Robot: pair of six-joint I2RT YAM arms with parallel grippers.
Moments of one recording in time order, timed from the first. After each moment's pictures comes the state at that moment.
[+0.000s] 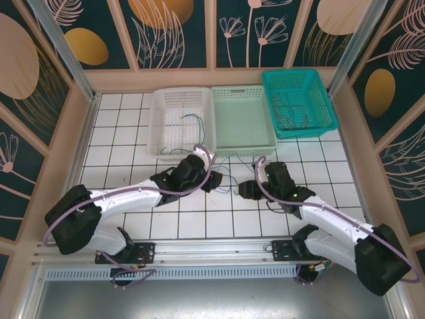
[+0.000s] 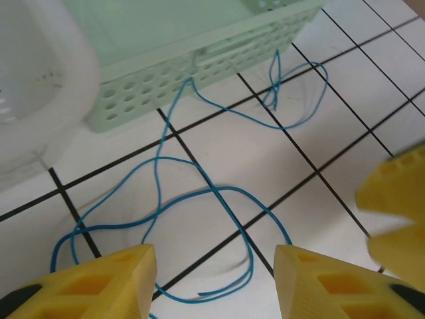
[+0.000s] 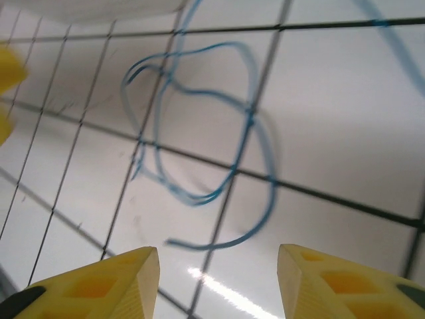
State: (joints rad) left arm -0.90 1.42 0.74 0.05 -0.05 -0.42; right arm 0.63 0.97 0.38 -0.14 -0.28 0.47
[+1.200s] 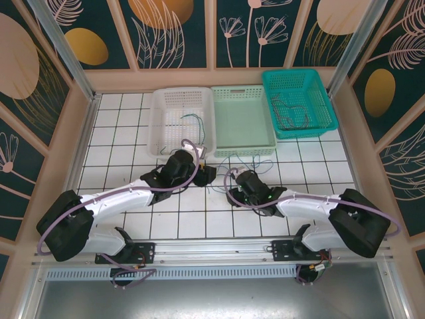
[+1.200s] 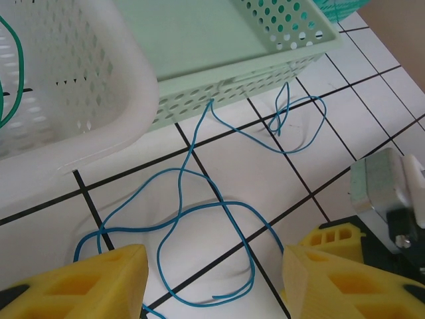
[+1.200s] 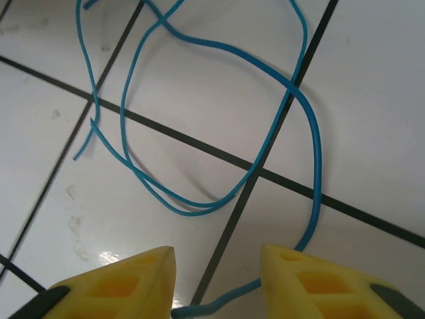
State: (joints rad) left arm -0.82 1.35 0.69 0.08 0.03 -0.48; right arm 0.90 1.31 0.45 -0.01 0.07 0.44
